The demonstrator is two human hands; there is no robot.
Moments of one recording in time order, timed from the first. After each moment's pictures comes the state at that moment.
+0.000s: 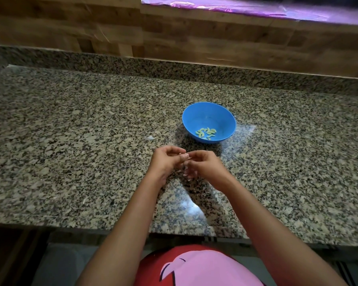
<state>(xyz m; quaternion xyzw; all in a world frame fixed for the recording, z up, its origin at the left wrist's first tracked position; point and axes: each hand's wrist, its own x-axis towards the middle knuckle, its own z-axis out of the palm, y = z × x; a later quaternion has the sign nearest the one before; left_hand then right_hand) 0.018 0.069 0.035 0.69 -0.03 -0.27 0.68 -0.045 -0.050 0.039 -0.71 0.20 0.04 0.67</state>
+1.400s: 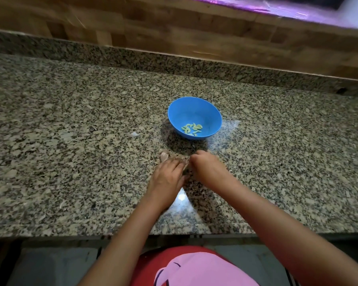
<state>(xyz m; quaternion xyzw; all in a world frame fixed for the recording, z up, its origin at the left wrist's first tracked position) -0.022 0.062 -0.020 0.89 -0.38 -0.03 0.24 -0.061 -0.073 0.043 -0.99 0.08 0.04 0.11</state>
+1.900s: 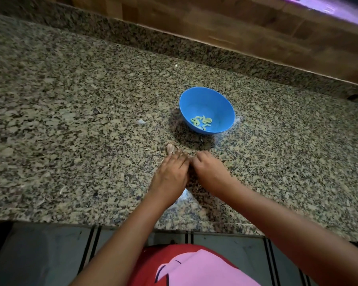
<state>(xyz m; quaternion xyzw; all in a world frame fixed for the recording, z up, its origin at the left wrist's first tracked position) -0.022 0.063 -0.038 0.87 -0.40 0.03 0.28 -0.063 -0.068 0.009 -1.00 -0.06 -0.03 0.03</state>
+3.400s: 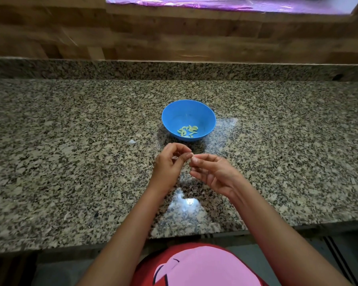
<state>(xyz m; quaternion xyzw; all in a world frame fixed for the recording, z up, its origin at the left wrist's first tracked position) -0.013 0.046 0.033 0.72 -0.29 -0.10 0.62 -0.092 -0.073 0.063 -0.44 0.29 -0.01 0.85</state>
